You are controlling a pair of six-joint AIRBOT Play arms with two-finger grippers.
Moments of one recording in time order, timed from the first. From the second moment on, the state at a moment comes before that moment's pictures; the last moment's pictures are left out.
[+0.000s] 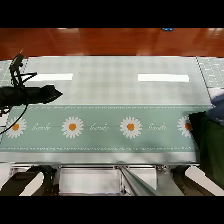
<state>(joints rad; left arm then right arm) 0.05 -0.90 0.84 0.94 -1.00 -1.42 -0.89 -1.10 1.75 -1.18 1.73 1.65</state>
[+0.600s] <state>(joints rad) 0.05 -0.92 0.84 0.94 -0.90 -1.42 -1.24 -0.67 1.03 -1.49 1.74 1.63</state>
